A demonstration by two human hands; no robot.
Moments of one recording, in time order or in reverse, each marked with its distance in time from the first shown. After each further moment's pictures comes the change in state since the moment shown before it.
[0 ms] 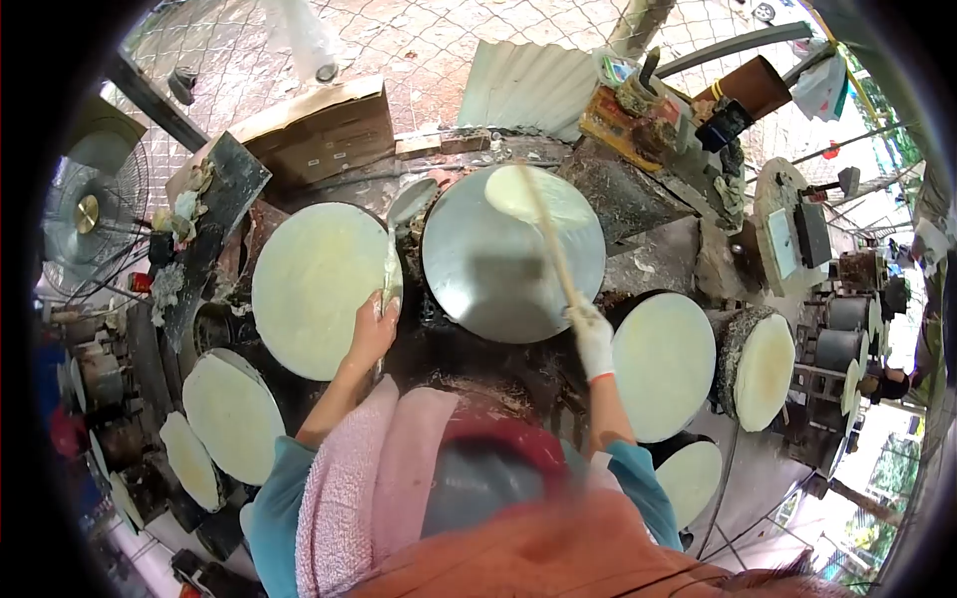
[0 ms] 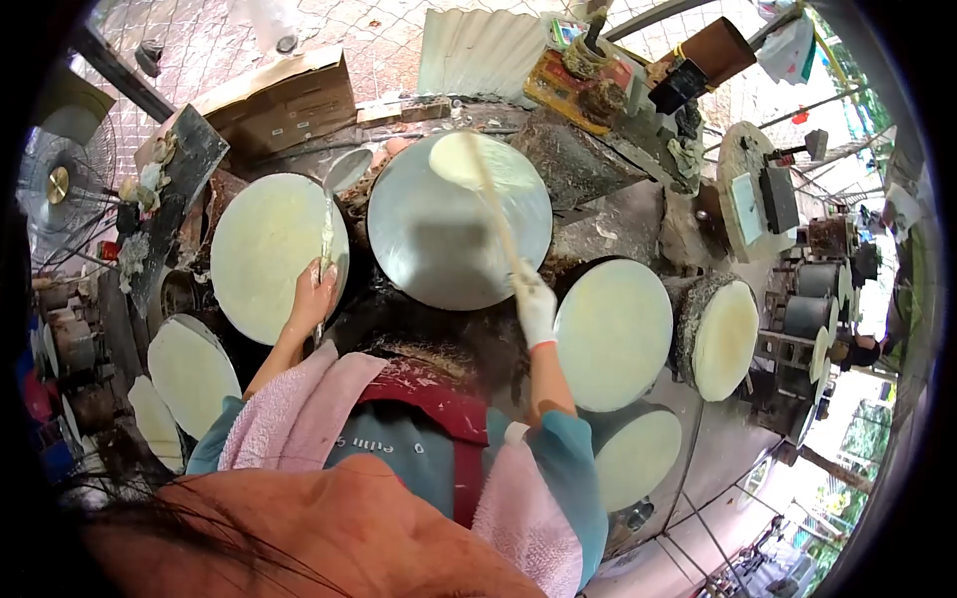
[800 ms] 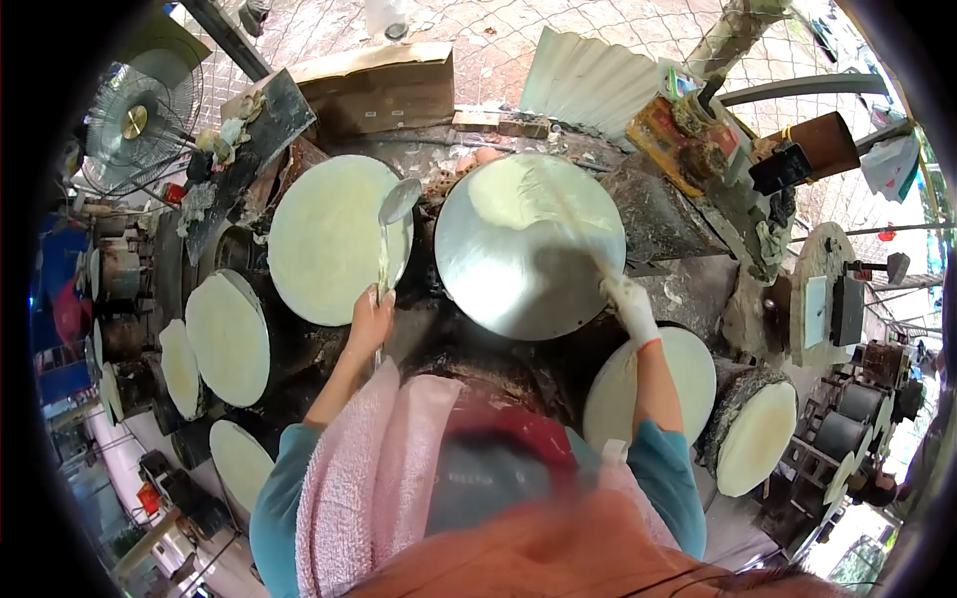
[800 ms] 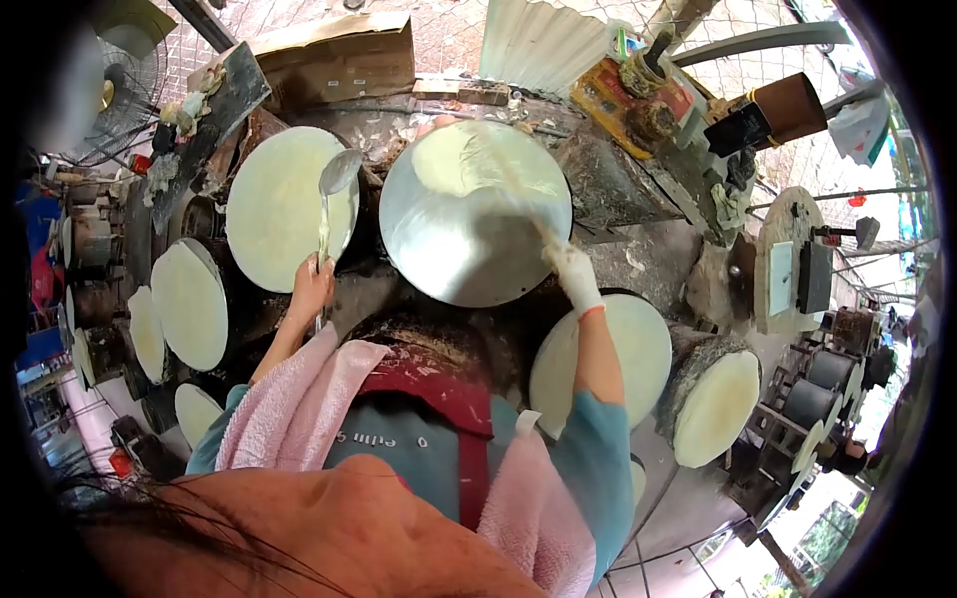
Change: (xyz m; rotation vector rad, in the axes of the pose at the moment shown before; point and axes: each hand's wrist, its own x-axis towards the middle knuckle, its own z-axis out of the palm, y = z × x) left_hand -0.046 -0.029 0.034 0.109 0.275 -0.123; right_hand 0.128 -0.019 -0.068 -0.312 -0.523 0.145
